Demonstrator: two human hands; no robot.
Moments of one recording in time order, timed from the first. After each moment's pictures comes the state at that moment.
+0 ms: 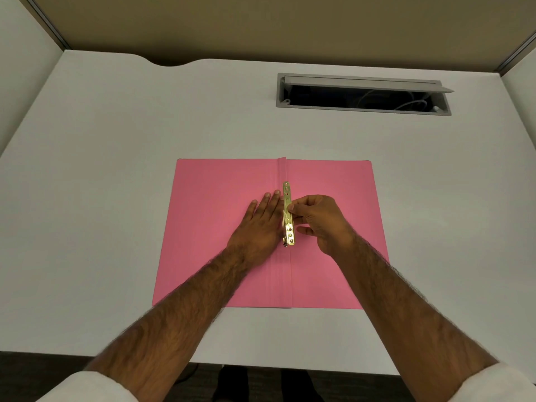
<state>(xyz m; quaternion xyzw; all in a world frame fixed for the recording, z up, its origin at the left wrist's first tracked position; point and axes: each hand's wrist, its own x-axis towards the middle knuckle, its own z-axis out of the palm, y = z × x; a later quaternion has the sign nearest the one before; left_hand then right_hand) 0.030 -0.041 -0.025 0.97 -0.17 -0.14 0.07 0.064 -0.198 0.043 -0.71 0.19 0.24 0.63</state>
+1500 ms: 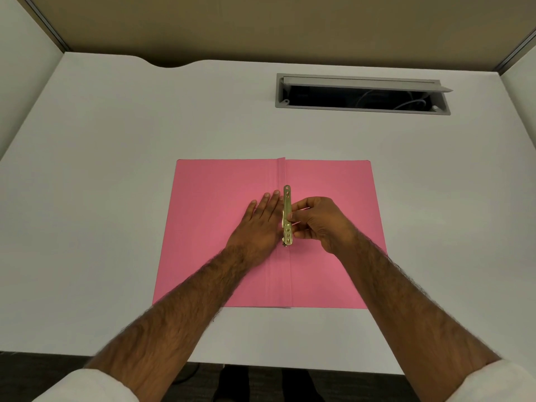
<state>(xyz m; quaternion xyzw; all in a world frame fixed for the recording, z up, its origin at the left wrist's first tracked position) 0.029 -0.042 -0.019 0.97 -0.16 -0.16 0.09 0.068 -0.207 0.039 -0.70 0.17 0.30 0.63</state>
